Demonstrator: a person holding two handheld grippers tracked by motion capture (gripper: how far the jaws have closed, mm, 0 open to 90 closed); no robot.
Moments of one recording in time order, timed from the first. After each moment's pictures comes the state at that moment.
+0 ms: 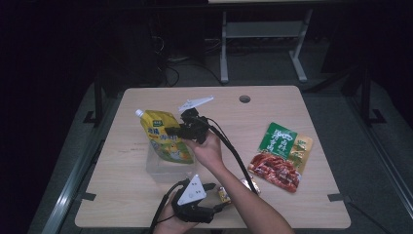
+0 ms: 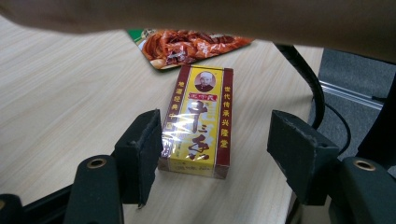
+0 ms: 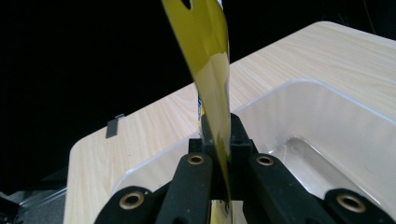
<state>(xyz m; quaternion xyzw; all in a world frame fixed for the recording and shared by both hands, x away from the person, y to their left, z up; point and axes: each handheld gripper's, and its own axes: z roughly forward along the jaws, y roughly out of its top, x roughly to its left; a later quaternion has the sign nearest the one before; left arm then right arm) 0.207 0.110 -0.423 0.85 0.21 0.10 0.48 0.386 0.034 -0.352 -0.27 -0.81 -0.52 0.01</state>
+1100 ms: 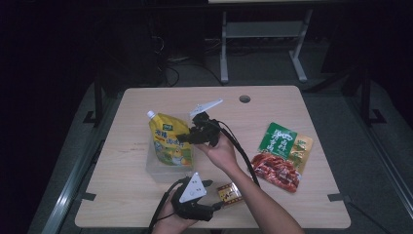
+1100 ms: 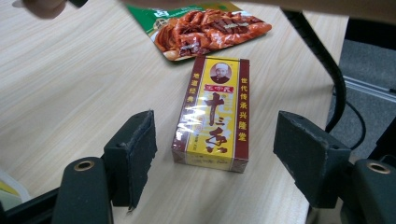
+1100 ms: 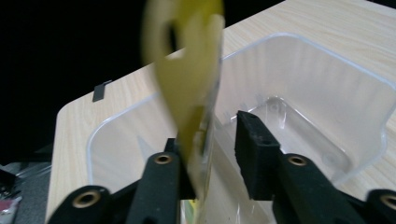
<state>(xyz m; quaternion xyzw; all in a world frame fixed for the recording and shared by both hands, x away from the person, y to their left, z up) 0.213 0.110 -0.427 0.86 0.22 0.12 0.46 0.390 0.003 -0.366 -0.26 -0.84 -0.48 0.02</state>
